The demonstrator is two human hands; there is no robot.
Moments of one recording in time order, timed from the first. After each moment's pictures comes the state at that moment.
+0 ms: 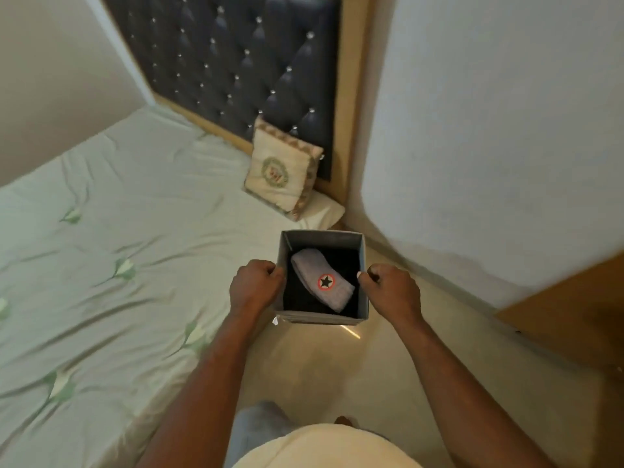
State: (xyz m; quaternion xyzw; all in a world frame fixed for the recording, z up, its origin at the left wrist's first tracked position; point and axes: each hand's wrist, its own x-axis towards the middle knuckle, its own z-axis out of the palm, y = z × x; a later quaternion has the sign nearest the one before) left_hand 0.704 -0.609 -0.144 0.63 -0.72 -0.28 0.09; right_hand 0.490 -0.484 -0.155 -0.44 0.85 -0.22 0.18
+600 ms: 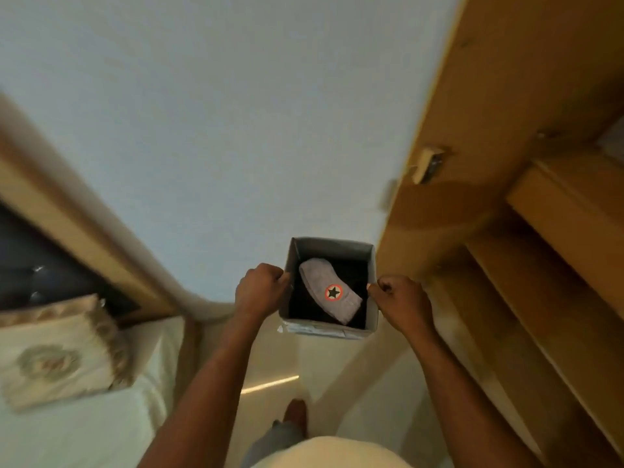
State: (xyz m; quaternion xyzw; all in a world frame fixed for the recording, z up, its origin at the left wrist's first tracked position) left_hand 0.287 -0.617 -0.107 0.20 -0.93 -0.30 -0.03; right_hand 0.243 -0.360 -0.128 -0.04 0.96 -0.29 0.06
